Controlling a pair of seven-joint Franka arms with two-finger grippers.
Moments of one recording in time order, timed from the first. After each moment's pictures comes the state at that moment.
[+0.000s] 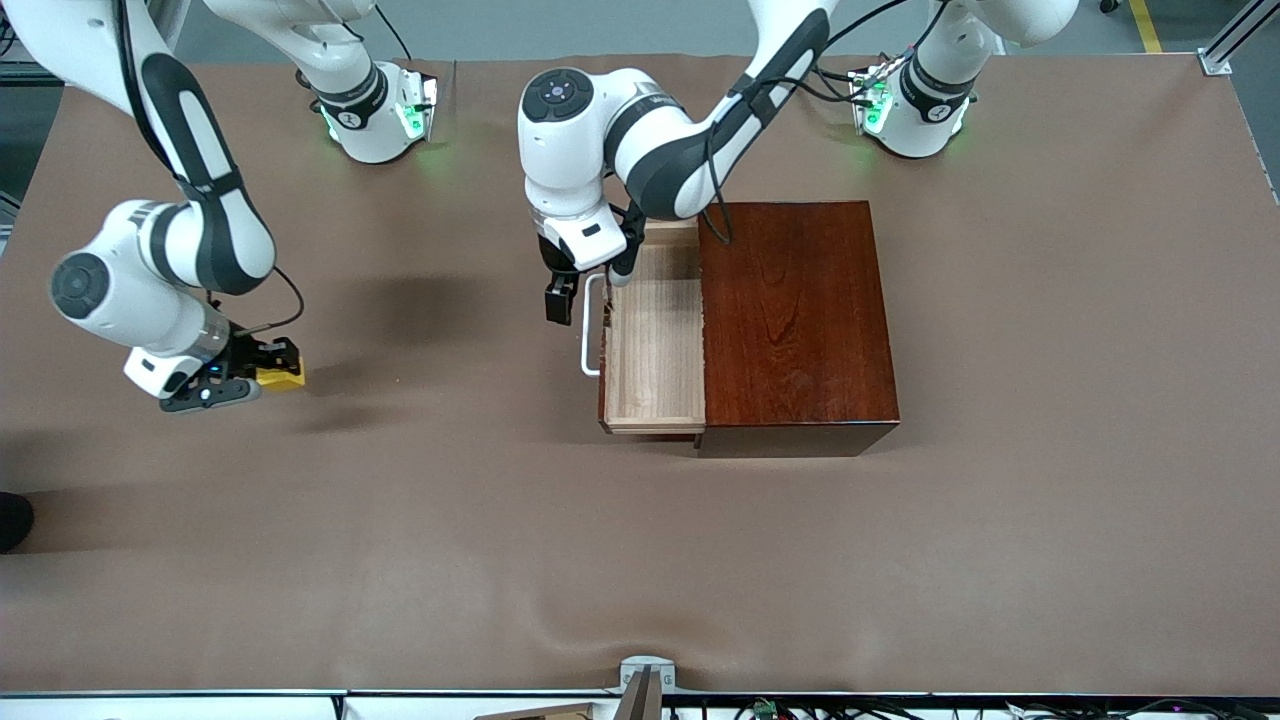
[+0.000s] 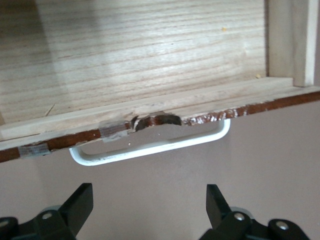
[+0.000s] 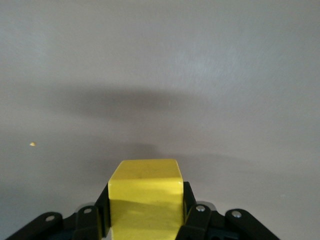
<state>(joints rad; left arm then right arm) -1.01 0.67 0.04 -1.30 0.07 2.13 -2.41 0.00 0.28 -0.12 -2.22 0.10 2.42 -0.34</state>
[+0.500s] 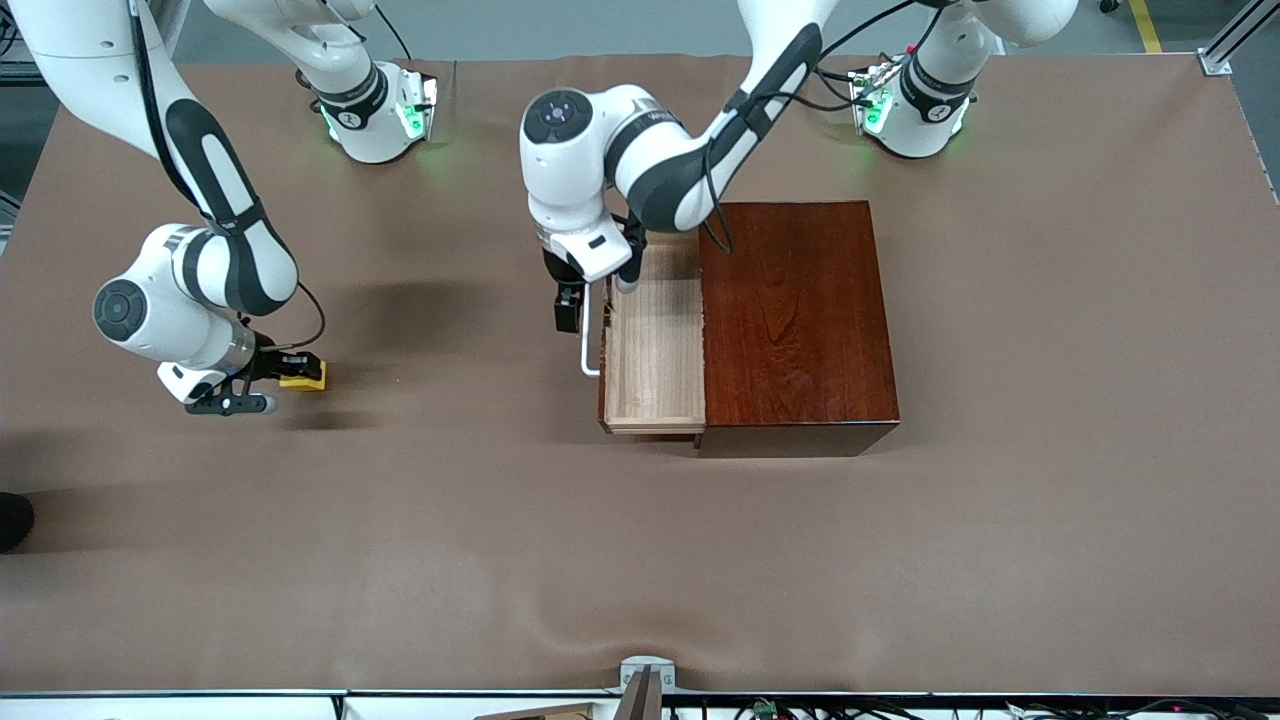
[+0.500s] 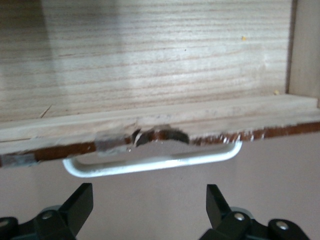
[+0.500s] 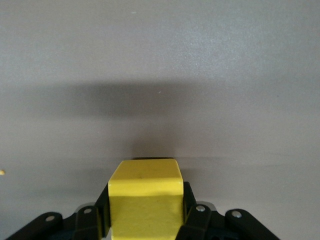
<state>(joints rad) -1.00 0.70 0.05 -1.30 0.02 2.13 -2.44 0.00 0.37 -0.11 -2.22 0.14 2.48 -0.21</state>
